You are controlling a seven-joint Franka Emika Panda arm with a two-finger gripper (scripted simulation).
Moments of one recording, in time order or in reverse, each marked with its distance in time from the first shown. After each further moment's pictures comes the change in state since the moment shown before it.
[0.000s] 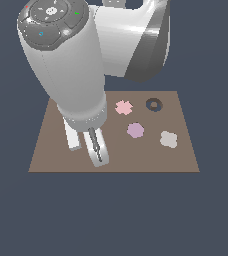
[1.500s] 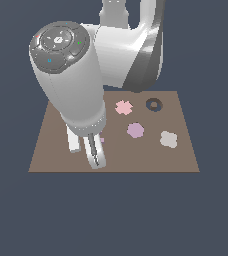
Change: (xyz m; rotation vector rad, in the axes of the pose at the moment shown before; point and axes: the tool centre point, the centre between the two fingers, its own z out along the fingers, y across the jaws) arm 0.003 0.001 0.025 0.000 -0.002 0.056
